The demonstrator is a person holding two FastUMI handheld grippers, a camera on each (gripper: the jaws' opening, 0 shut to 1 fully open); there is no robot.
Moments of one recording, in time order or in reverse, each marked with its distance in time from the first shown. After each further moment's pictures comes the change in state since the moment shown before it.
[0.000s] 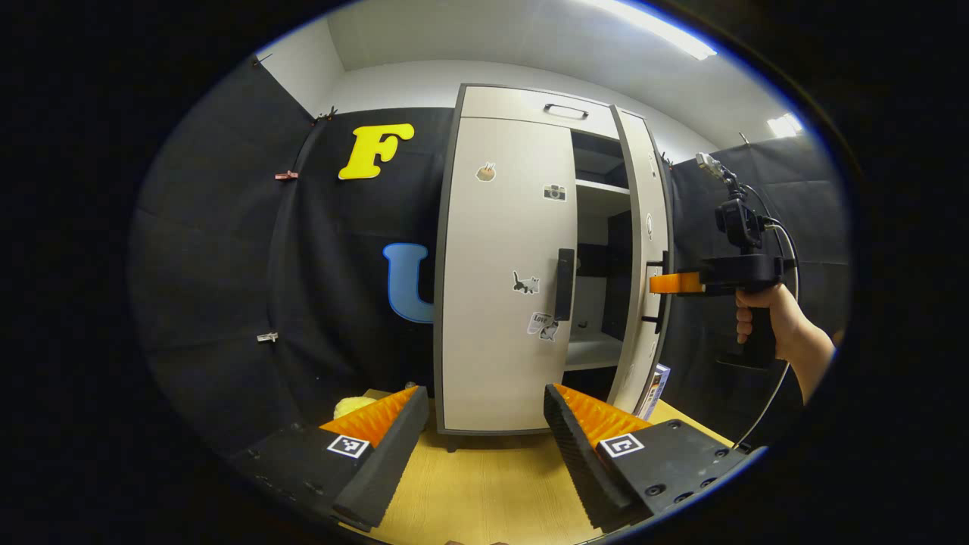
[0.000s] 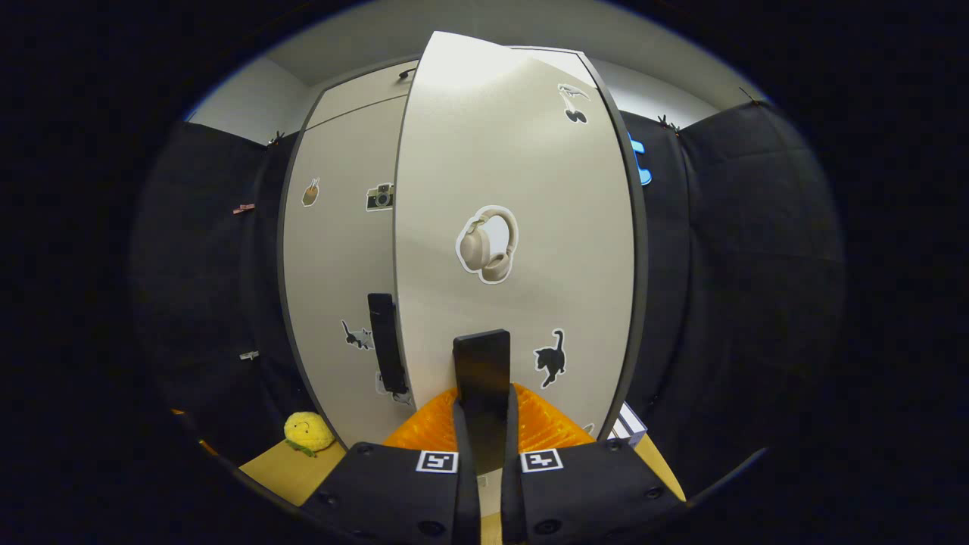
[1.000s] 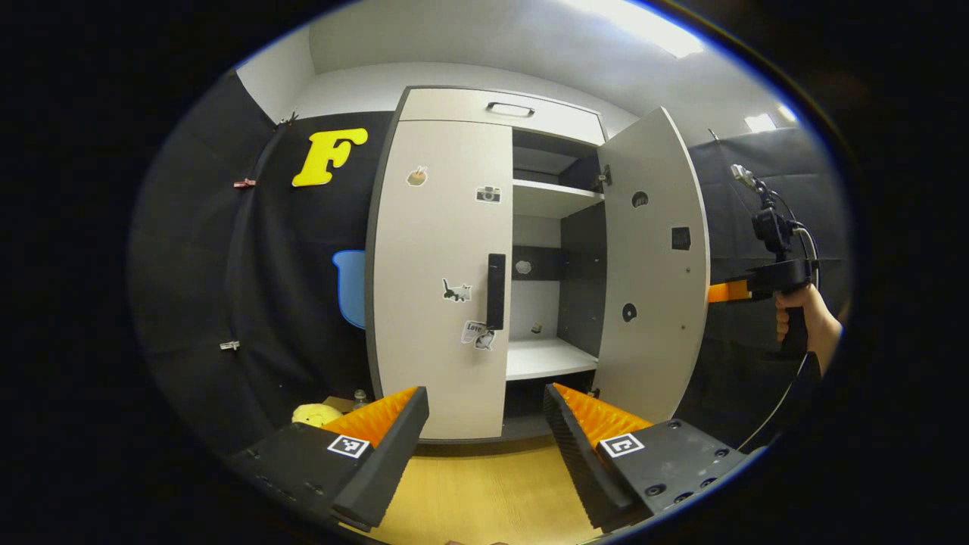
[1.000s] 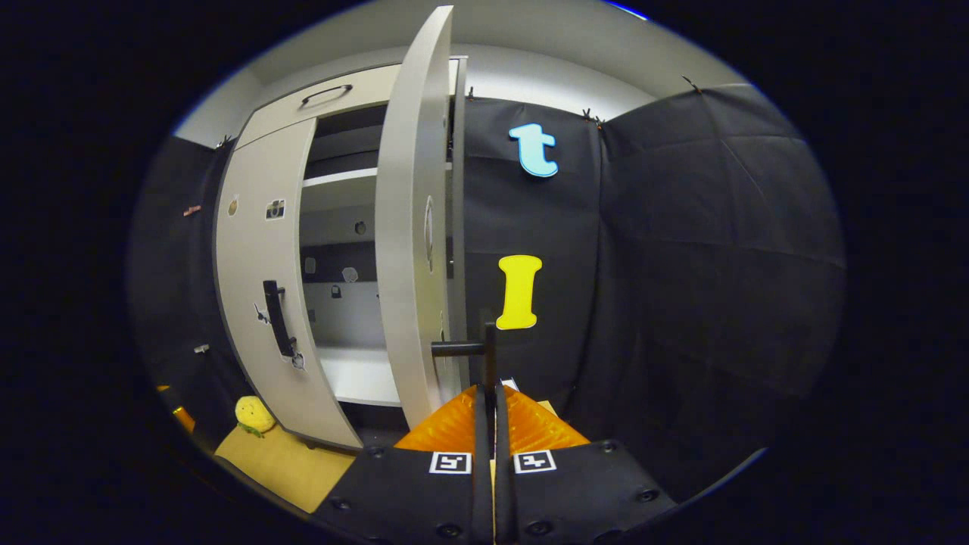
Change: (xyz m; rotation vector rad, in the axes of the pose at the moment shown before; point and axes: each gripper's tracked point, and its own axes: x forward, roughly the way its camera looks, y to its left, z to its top) left arm 0.021 -0.093 0.010 0.027 -0.014 -0.130; right arm -0.064 -0.151 -0.001 0.041 0.044 -0.202
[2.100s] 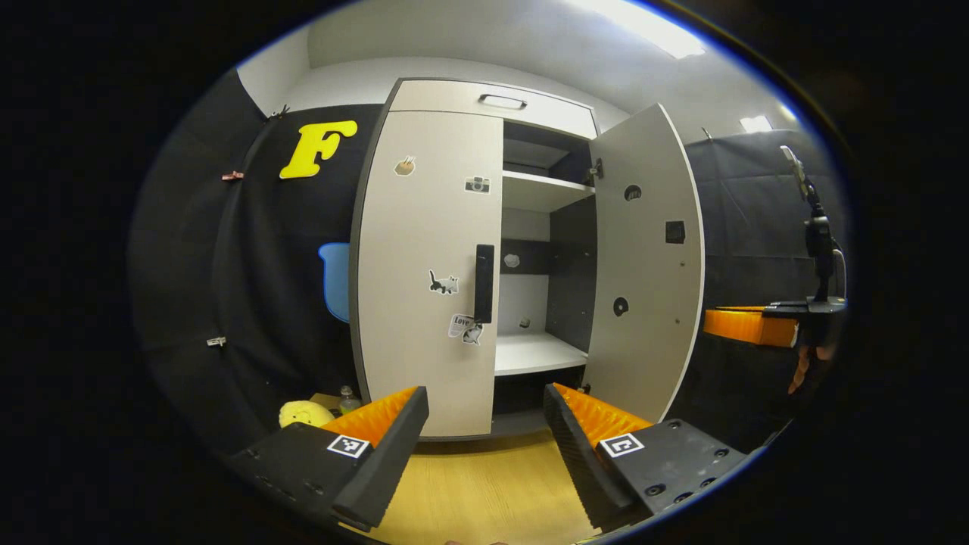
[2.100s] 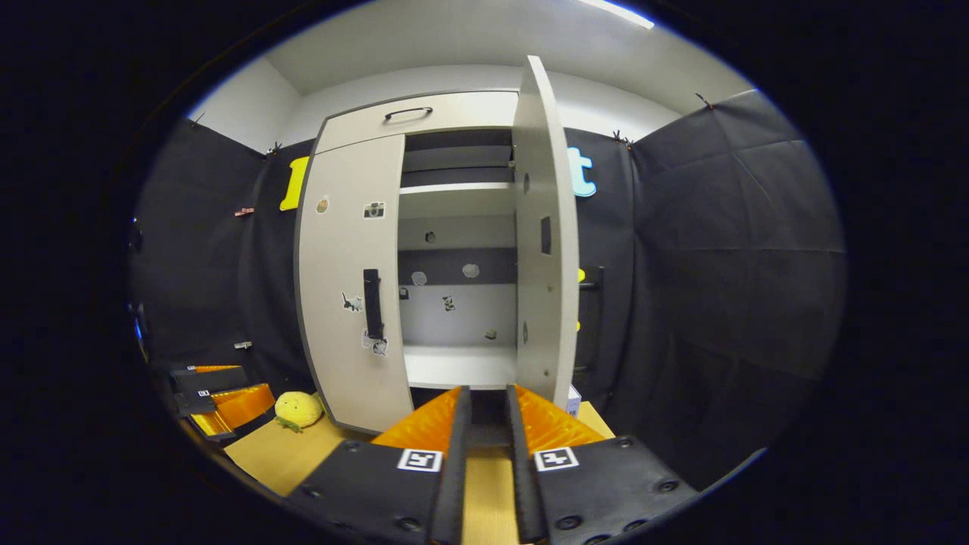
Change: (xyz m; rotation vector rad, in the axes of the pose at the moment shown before) left arm 0.002 0.009 -0.009 -0.005 0.011 -0.035; right arm -0.085 0.101 -0.038 -0.058 -0.125 0.131
